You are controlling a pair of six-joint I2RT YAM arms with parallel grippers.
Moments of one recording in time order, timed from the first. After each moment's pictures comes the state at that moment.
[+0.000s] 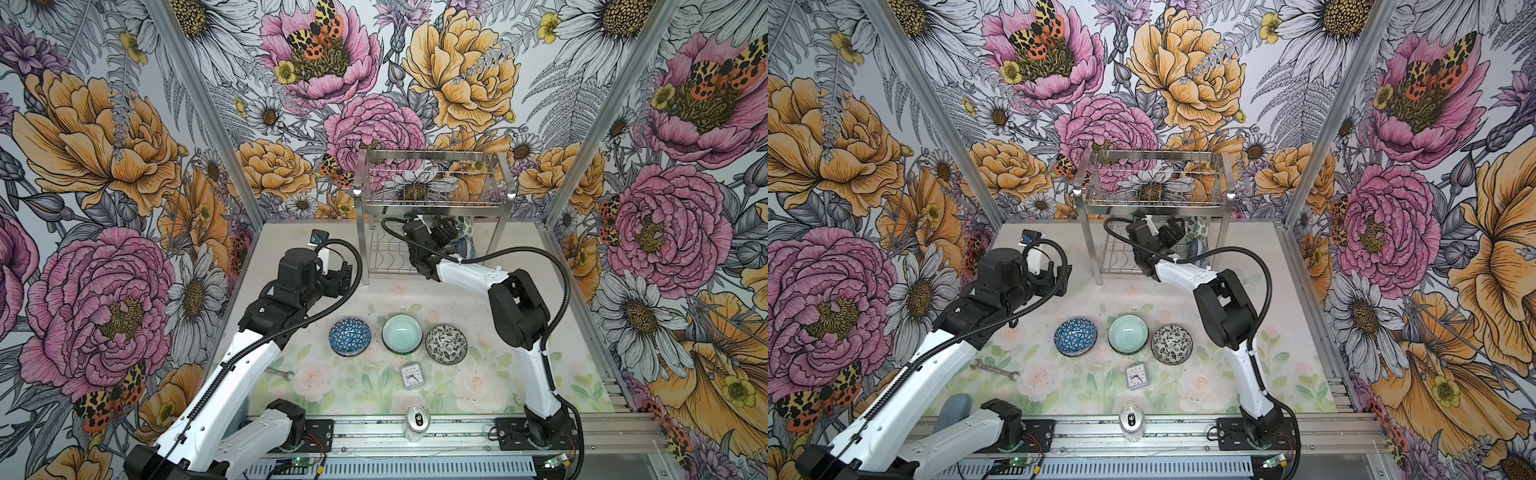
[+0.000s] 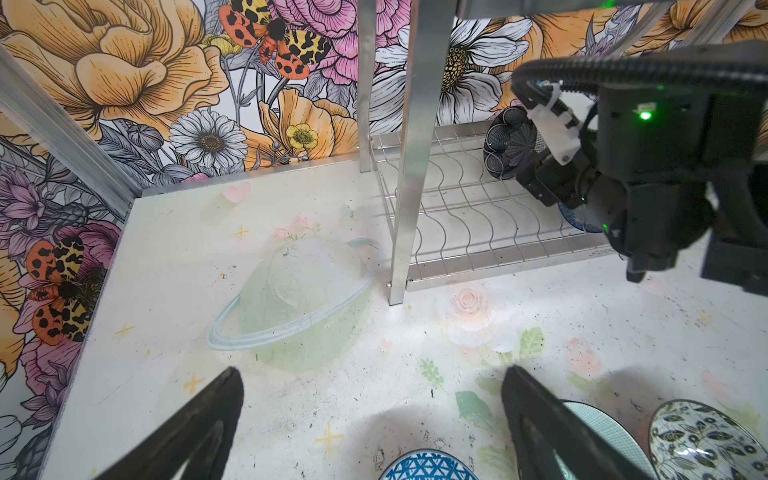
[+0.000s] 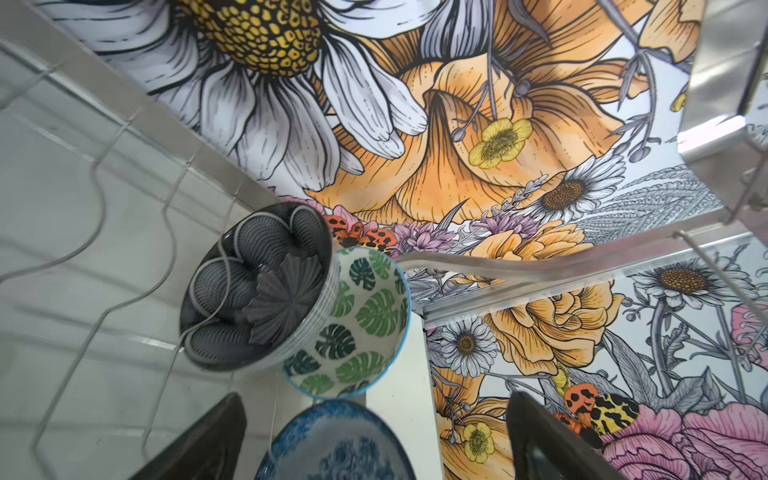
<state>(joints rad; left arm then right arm) -0.38 0.99 1.04 -0.53 -0.15 -0.07 0.62 2.15 1.63 -0.01 0.98 -0.54</state>
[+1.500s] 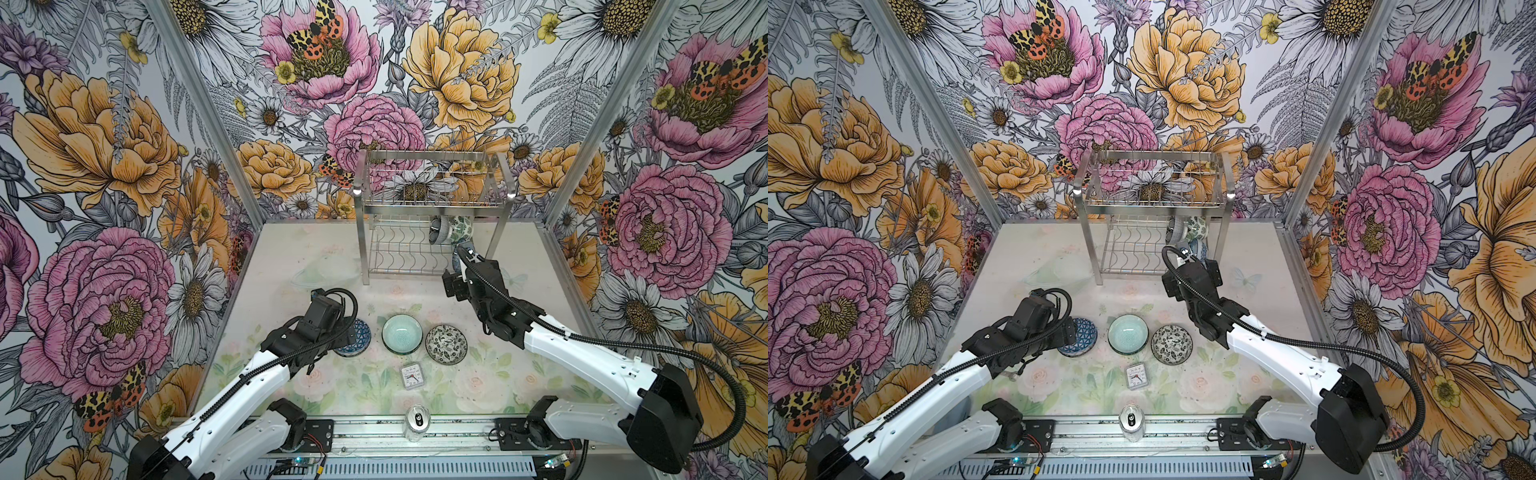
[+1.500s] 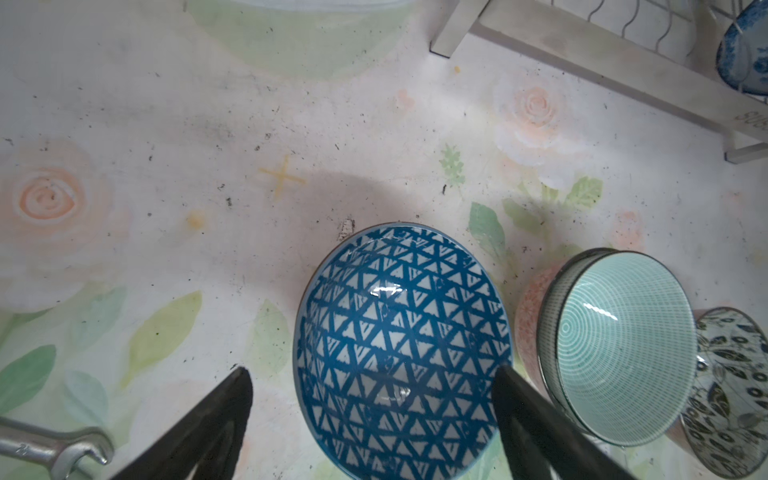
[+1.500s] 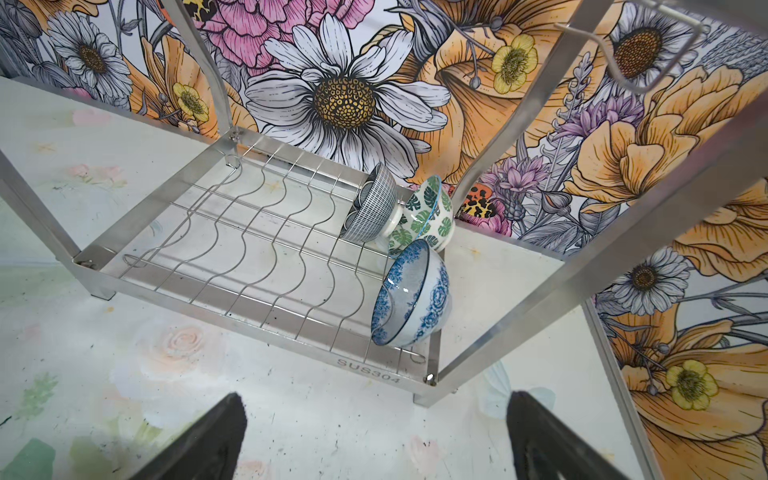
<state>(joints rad) -0.54 0.90 0.68 -0.74 -0.20 -0.68 0.66 1.23 0.89 -0.15 0.53 0.01</state>
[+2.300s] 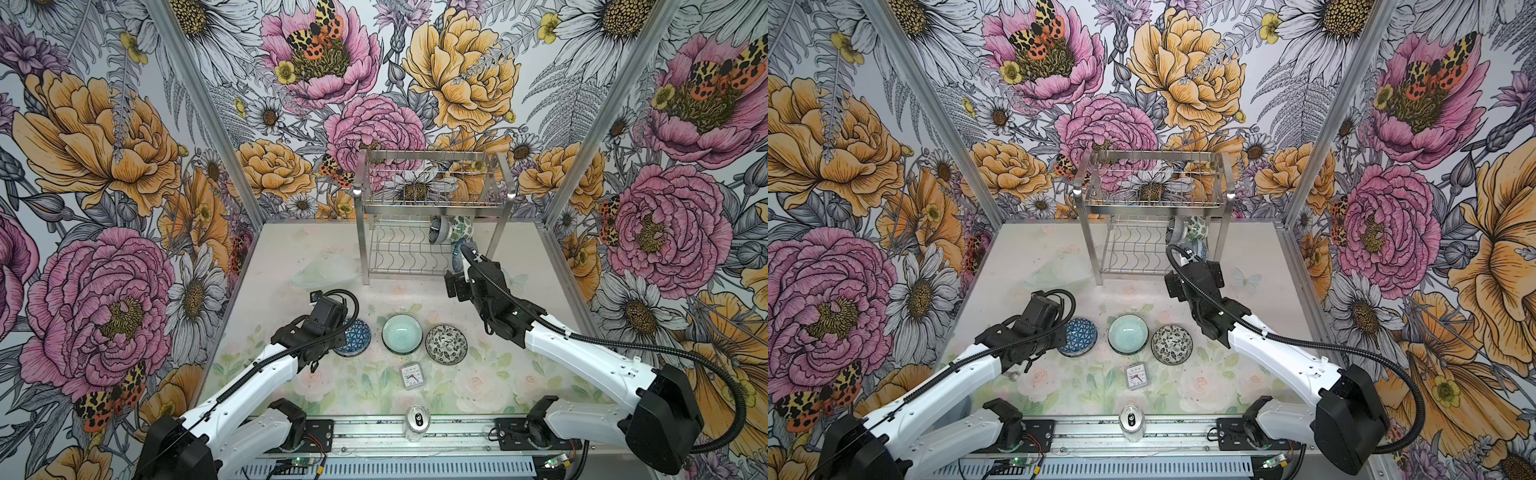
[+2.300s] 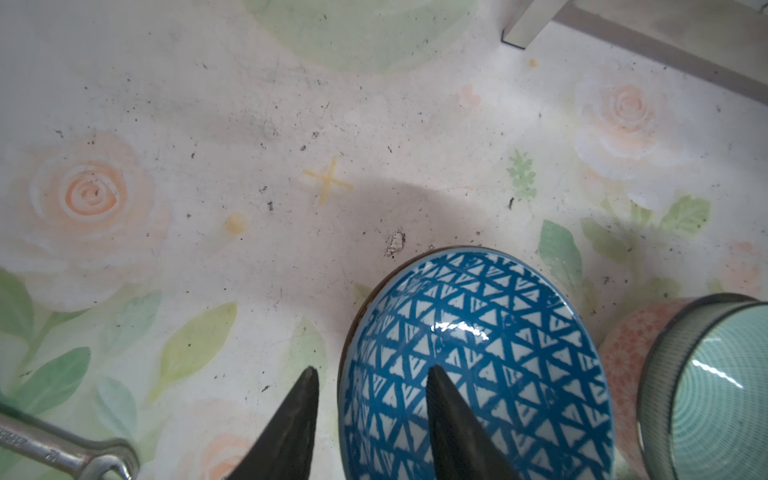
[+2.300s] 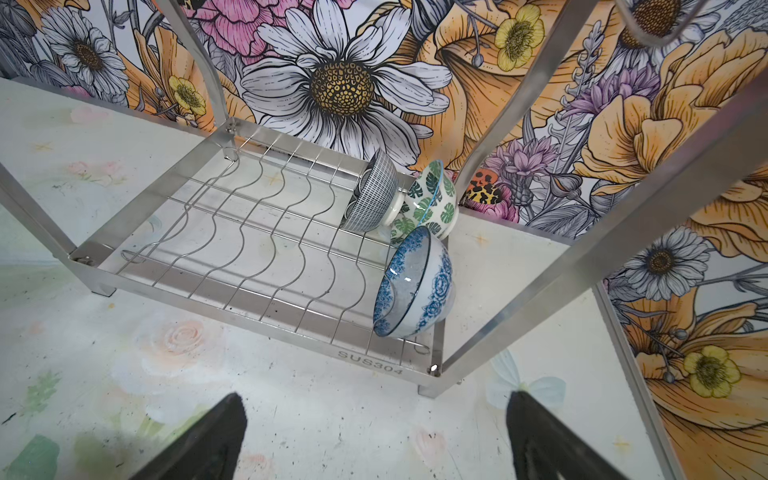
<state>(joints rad) -0.50 1.00 0.63 -0.67 -0.26 -0.66 0.63 1.22 0.87 -0.15 0.49 0.04</state>
